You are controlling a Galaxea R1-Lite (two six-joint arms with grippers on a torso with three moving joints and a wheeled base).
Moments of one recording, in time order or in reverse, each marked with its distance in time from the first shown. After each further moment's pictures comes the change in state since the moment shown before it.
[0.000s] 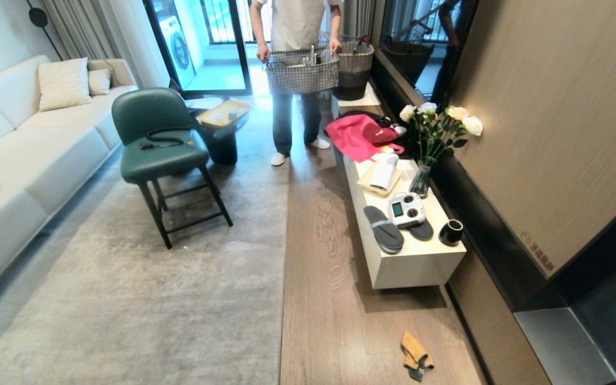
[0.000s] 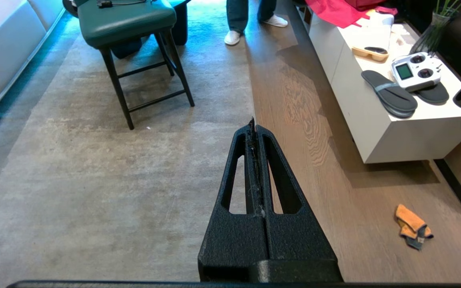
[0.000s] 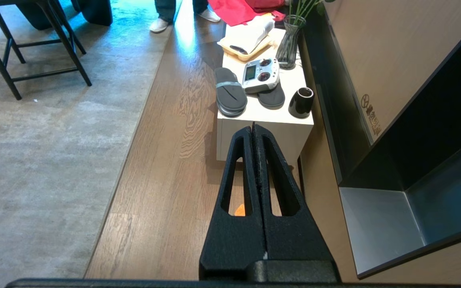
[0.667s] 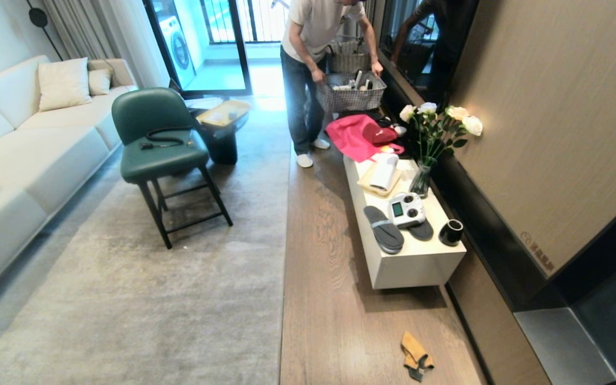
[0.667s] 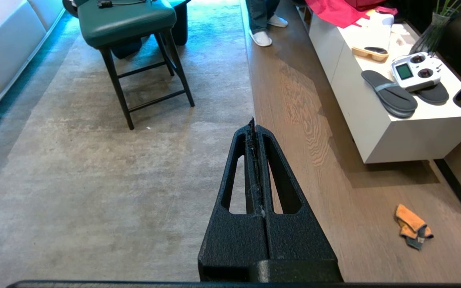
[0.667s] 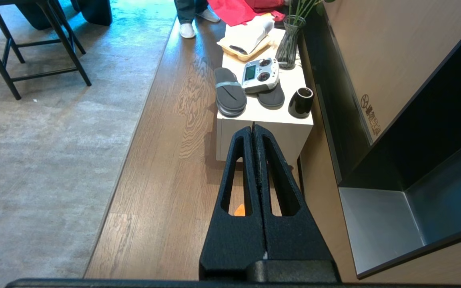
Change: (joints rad) left arm 0.000 0.000 0.000 0.000 0.000 0.000; right arm -0.001 0.000 0.000 0.000 0.000 -0.001
